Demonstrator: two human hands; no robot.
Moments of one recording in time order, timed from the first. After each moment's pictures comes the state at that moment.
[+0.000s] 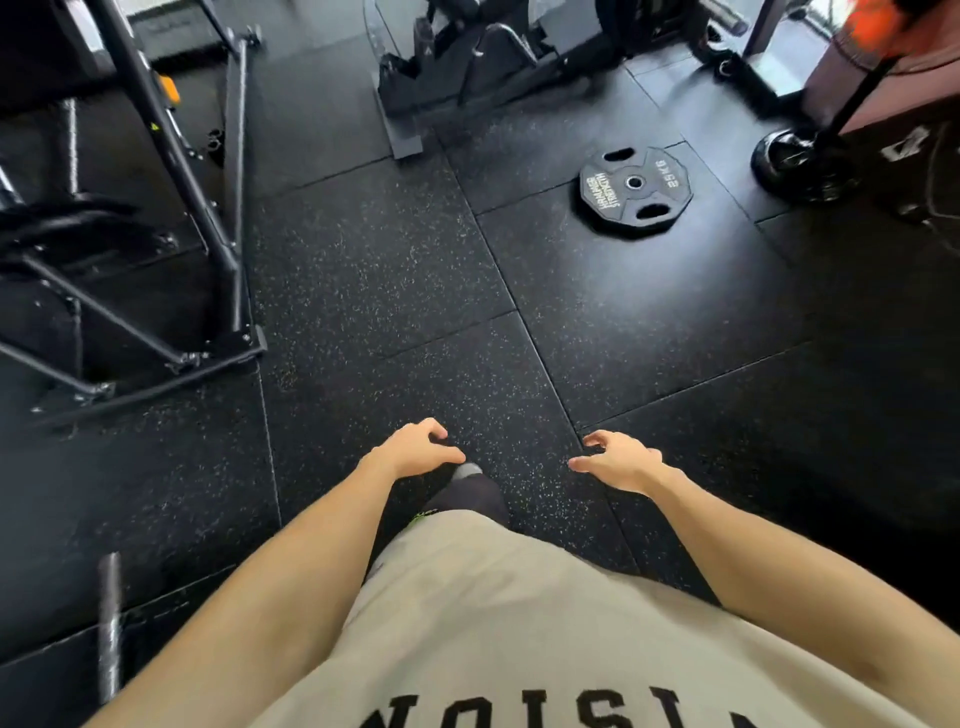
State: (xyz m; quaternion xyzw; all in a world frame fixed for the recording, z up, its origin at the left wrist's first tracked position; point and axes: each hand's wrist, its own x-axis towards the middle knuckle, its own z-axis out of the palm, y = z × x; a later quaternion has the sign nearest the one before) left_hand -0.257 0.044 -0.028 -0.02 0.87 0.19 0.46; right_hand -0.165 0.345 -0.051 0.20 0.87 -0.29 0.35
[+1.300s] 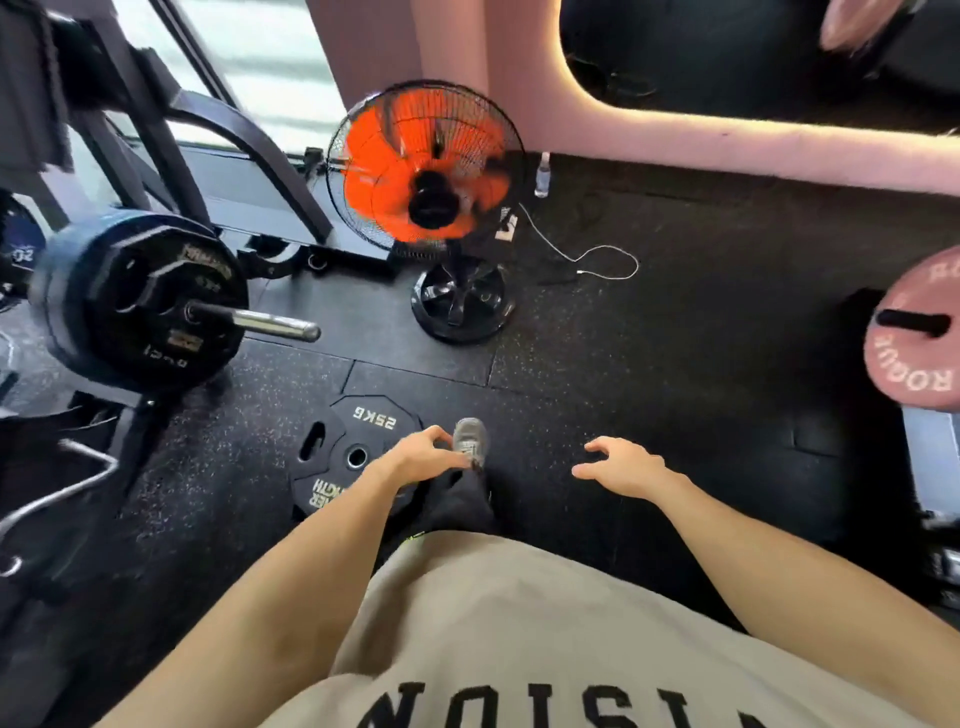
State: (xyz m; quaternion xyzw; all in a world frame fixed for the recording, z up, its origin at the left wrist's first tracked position) left_hand -0.941 0.967 -0.041 0.40 0.77 0.00 0.50; right_hand -0.641 1.056 -0.018 0.59 0.64 -0.45 0.19
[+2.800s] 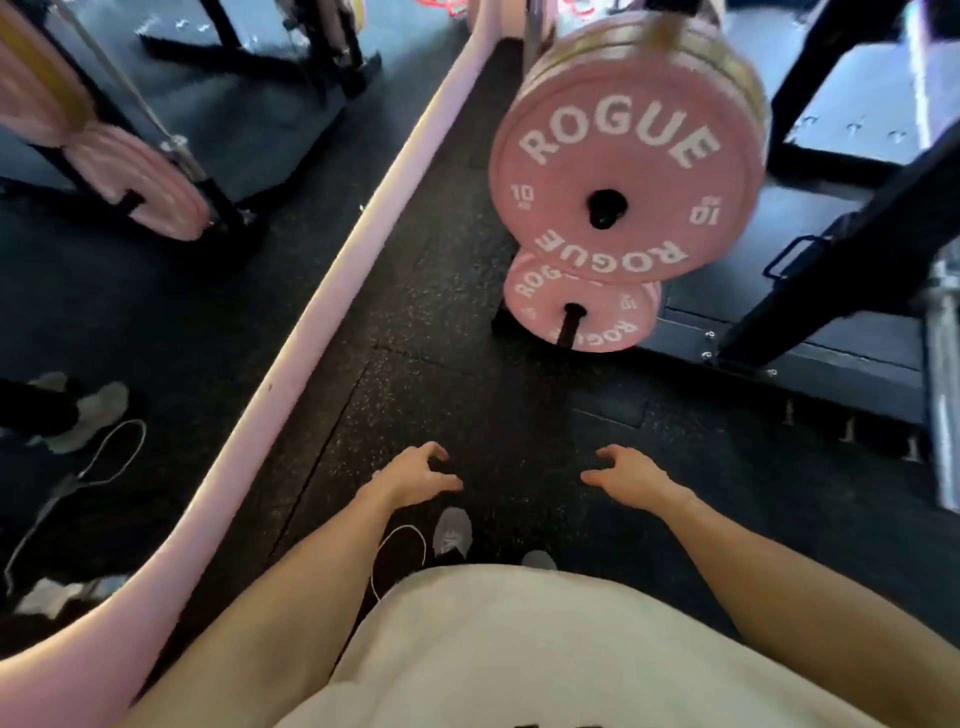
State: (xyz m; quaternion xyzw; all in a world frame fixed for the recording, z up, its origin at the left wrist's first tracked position) left_hand -0.546 1.912 -0.022 0.81 0.30 -0.35 0.36; right_hand -0.411 1.626 -0.020 0.88 0.05 -0.45 -0.16
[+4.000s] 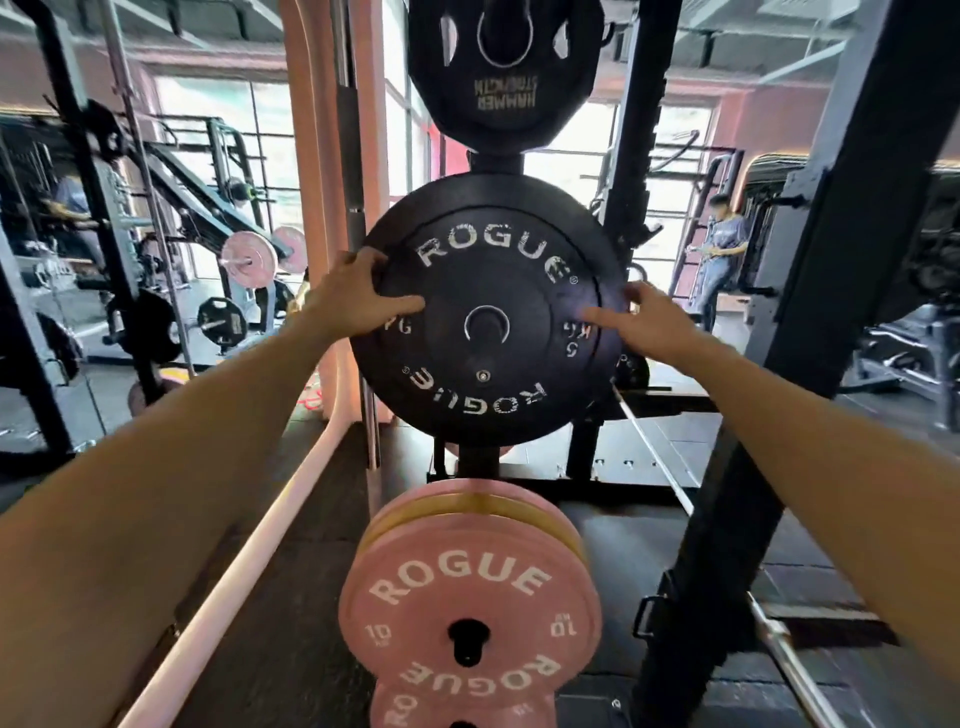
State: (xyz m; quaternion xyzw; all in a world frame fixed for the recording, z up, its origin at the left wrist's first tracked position) left_hand -0.031 1.997 0.470 0.92 0.00 0.27 0.27; right_hand -0.014 1.630 0.469 0.89 0.10 0.17 -0.41
